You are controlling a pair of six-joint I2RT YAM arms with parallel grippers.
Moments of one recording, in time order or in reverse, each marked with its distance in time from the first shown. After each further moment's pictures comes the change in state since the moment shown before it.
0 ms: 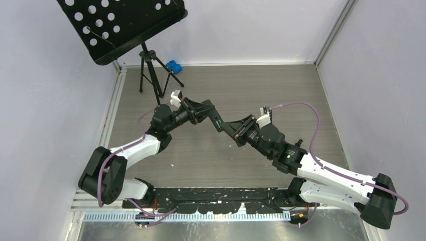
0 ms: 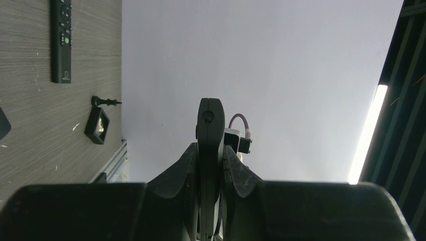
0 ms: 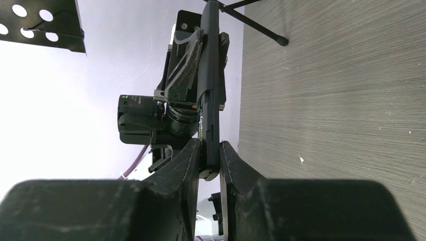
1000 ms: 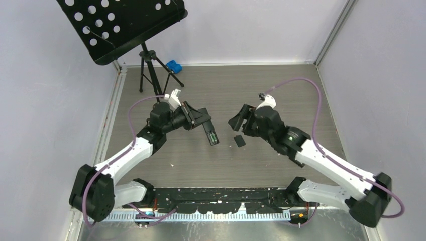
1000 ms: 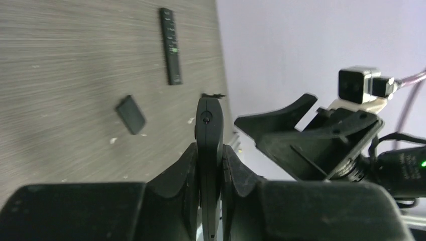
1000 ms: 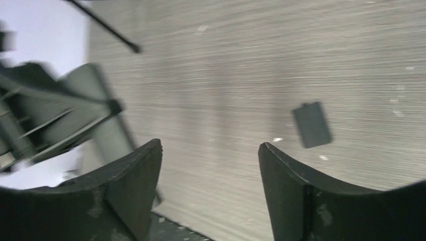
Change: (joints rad) left arm 0.010 -0.163 0.063 -0.475 -0.002 0.584; right arm -0.141 0.076 0.245 -0.501 -0.030 -0.474
